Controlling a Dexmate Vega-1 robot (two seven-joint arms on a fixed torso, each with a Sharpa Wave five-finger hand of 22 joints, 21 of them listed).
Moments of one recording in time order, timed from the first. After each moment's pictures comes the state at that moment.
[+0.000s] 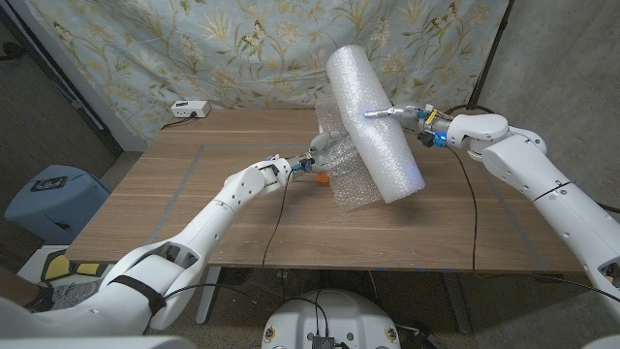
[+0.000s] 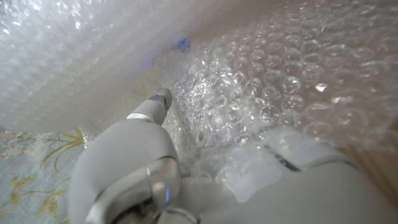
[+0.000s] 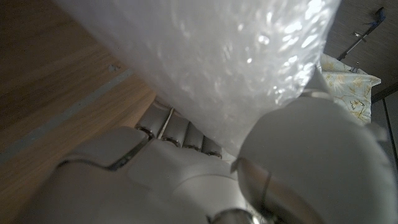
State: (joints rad) left arm 0.60 0.25 0.42 -1.23 -1.01 0.44 -0.37; left_hand 0.83 0.19 0.61 -0.16 0.20 0.77 0.03 0.34 0.21 0.78 -0.06 0.42 0.29 0.93 -0.17 0.40 0.23 0.82 -0.02 0.50 0.21; right arm -0.73 -0.72 -0.28 -1.77 0.48 -0.33 0.40; right_hand 0.90 -0.12 0.31 -0.15 0.20 0.61 0.08 0.49 0.35 0.72 0.01 0.72 0.35 0.83 -0.06 0.53 0.55 0.74 -0.05 0.46 0.19
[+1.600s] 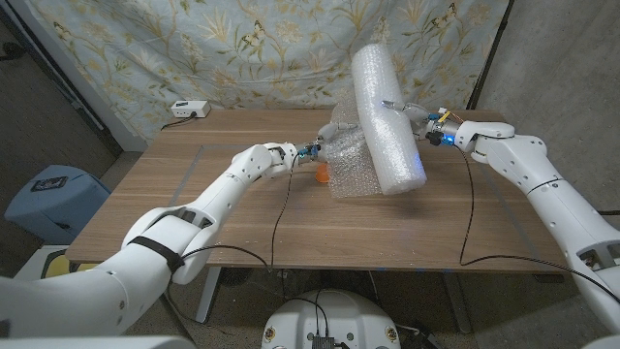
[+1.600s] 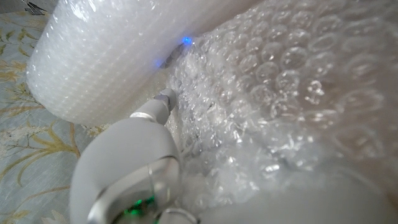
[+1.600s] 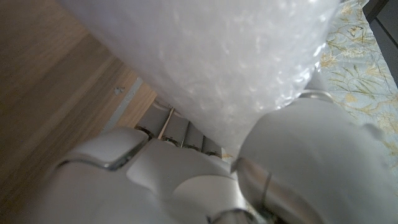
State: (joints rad) left arm 0.41 0.16 0.43 -0.98 -0.98 0.56 -0.44; left_hand 0.86 0.20 0.64 -0.13 0.18 0.81 0.04 0.34 0.21 0.83 -0.07 0.43 0.32 0.97 -0.20 0.41 0.24 0.84 -0.04 0.55 0.21; right arm -0.67 -0.63 -0.22 -1.52 0.73 -0.40 0.51; right_hand 0.90 -0.12 0.30 -0.15 0.20 0.60 0.09 0.48 0.36 0.72 0.01 0.72 0.35 0.83 -0.06 0.51 0.56 0.73 -0.05 0.46 0.19
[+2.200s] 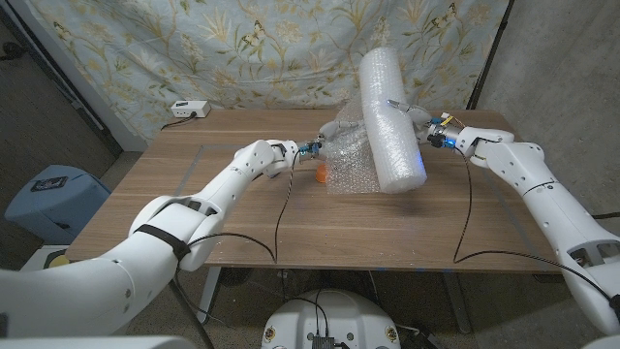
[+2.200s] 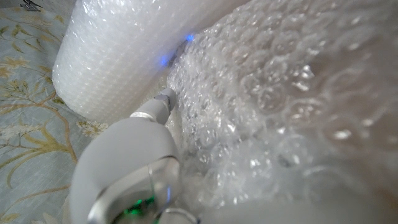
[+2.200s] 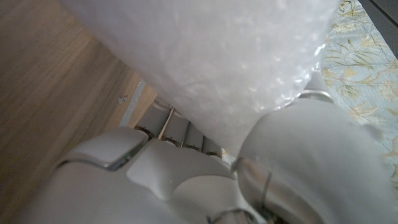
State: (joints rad) left arm 0.35 0.12 0.42 -0.88 -0.94 0.56 -0.49; left_hand 0.86 0.20 0.64 -0.13 0.18 0.81 0.03 0.34 0.22 0.83 -0.07 0.43 0.33 0.98 -0.20 0.41 0.24 0.84 -0.04 0.56 0.21; right arm -0.66 -0.58 -0.18 -1.42 0.79 -0.42 0.55; right_hand 0.90 -0.11 0.30 -0.15 0.20 0.60 0.09 0.48 0.35 0.72 0.01 0.73 0.35 0.83 -0.06 0.51 0.56 0.73 -0.05 0.47 0.19
